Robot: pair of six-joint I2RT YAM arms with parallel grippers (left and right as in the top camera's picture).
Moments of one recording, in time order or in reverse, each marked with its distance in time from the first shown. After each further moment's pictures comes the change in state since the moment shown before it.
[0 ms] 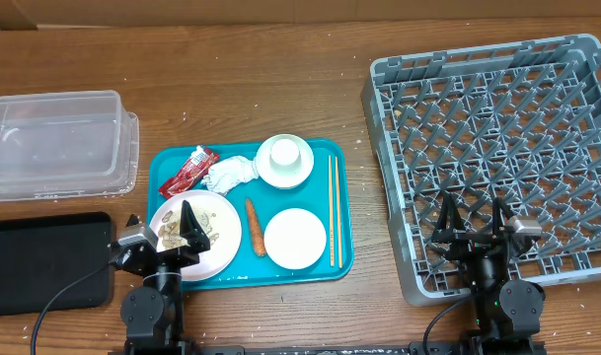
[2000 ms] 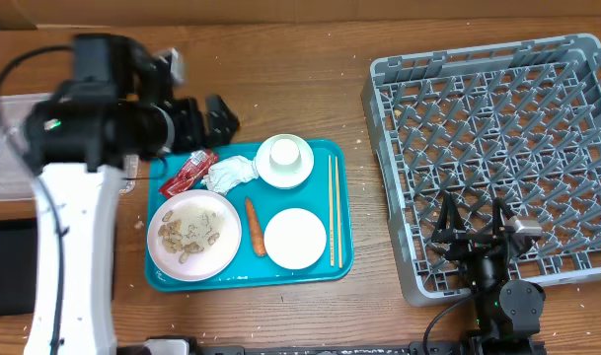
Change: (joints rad) left arm -0.104 1.494 1.739 -1.308 0.451 0.015; right arm 0.000 -0.001 0.000 0.000 0.000 0.000
